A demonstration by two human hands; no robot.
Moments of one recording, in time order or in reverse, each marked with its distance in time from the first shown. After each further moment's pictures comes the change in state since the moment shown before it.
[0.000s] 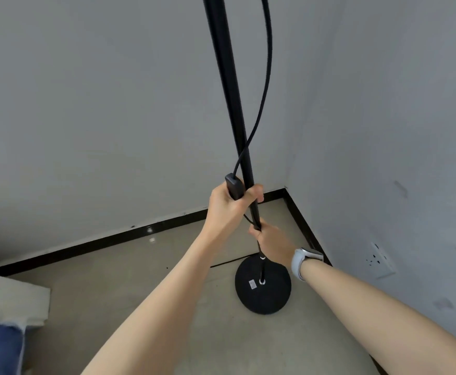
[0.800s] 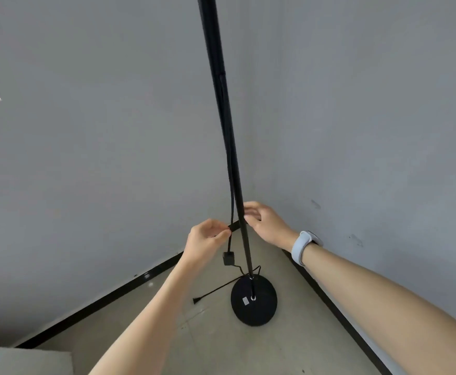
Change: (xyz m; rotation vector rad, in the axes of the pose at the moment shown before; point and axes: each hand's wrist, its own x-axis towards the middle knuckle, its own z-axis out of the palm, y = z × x) left_hand -0.050 0.134 -0.006 0.317 -0.170 -0.094; right_hand -0.136 -0.130 -0.162 0.281 0.205 -0.129
